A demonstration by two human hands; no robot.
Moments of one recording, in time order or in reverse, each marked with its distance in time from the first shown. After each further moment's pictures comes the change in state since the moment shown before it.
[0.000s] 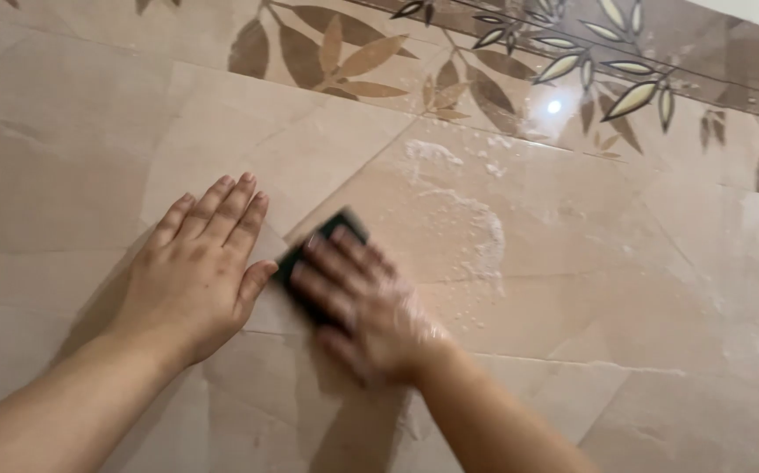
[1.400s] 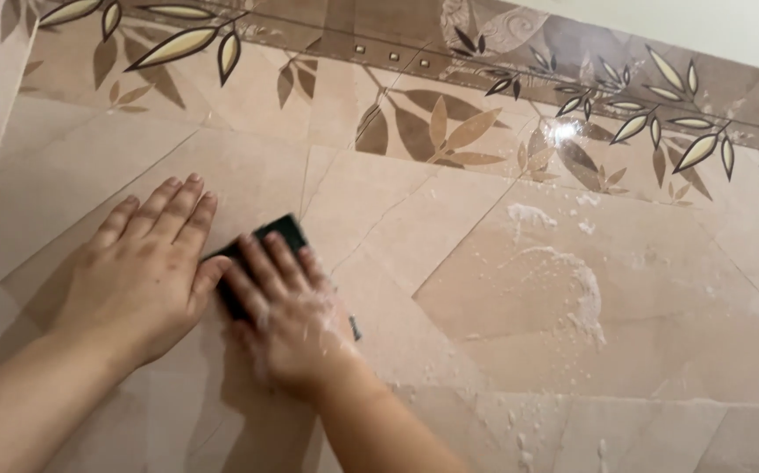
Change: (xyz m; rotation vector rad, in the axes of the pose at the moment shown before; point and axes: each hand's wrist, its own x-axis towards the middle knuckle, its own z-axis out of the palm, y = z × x) left_hand -0.014 -0.197 -0.033 0.284 -0.132 -0.084; right_hand 0.202 -0.118 0.079 -0.080 0.145 0.206
